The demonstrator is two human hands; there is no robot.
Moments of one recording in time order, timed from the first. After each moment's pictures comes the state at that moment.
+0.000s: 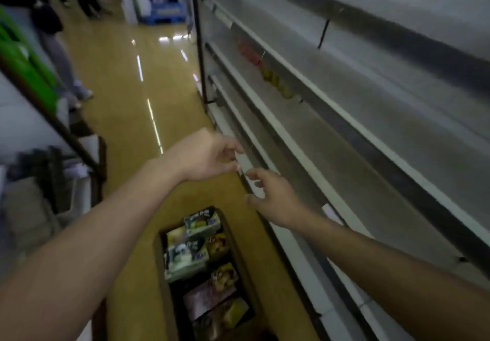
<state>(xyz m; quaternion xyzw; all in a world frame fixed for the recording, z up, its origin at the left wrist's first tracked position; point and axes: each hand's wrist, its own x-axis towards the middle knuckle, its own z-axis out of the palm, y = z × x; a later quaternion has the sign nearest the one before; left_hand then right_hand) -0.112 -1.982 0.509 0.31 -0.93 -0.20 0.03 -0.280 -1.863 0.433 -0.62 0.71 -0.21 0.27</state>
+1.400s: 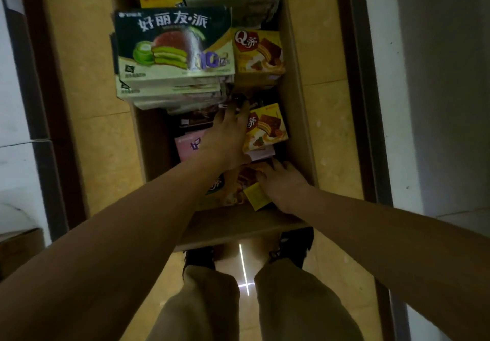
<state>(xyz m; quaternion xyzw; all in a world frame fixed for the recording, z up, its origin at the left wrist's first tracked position) -0.066 -1.900 -0.243 0.52 -0.76 -0.32 -0.21 -0.213 -1.799 -0.261 -0.77 0.44 0.38 0.24</state>
